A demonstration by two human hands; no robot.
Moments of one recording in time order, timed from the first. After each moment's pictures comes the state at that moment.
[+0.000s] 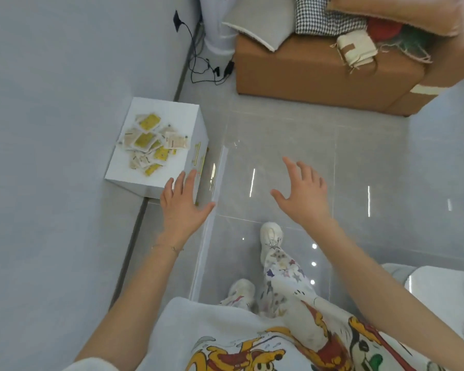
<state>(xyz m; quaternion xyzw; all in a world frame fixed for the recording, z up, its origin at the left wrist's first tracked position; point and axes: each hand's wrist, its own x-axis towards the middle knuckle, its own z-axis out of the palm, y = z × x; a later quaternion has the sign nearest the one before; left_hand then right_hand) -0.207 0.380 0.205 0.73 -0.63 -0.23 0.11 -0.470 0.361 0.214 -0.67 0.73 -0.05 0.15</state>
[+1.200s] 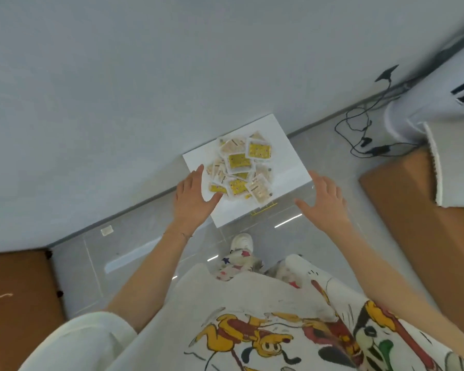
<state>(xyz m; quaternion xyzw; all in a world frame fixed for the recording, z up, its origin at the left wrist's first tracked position) -0.043 0.178 0.155 0.93 -0.21 -0.23 0.22 -0.234 -0.056 0.175 -0.86 0.43 0.12 0.25</state>
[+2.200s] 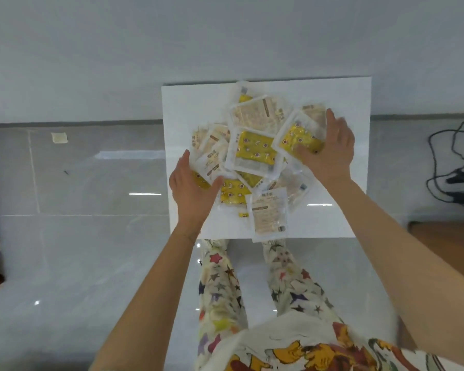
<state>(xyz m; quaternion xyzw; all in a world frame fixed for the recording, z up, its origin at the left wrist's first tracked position) -0.015 0.074 -0.170 0.90 0.17 -0.19 0.35 -0.002 -0.200 -0.177 -0.90 0.29 0.15 0.29</state>
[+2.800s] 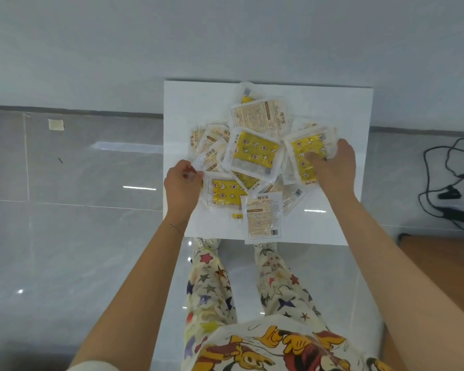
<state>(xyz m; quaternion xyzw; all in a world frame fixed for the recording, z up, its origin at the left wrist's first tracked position) 0.000 0.079 -0.167 0.85 0.27 -0.22 0.41 -0.004 -0.201 -0.148 -0.82 0.39 0.12 0.41</state>
